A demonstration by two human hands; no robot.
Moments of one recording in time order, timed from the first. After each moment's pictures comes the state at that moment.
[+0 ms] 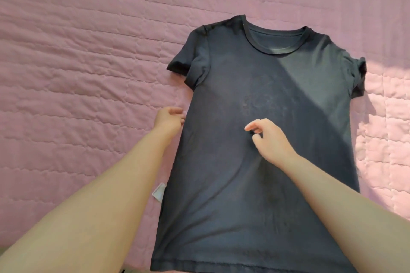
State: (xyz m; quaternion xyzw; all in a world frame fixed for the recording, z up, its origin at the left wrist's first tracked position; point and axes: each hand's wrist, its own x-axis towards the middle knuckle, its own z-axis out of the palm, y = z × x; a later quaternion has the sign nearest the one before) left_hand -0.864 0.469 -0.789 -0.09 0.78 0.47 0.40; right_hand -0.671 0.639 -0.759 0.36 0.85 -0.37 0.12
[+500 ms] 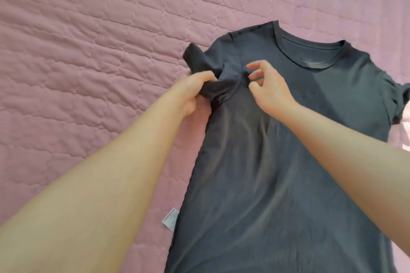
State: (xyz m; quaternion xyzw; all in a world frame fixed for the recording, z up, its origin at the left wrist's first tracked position) left_hand -0.953 0.523 -0.773 -0.16 0.61 0.62 0.46; right_hand -0.838 0.667 -0.756 0.33 0.87 -0.37 0.02
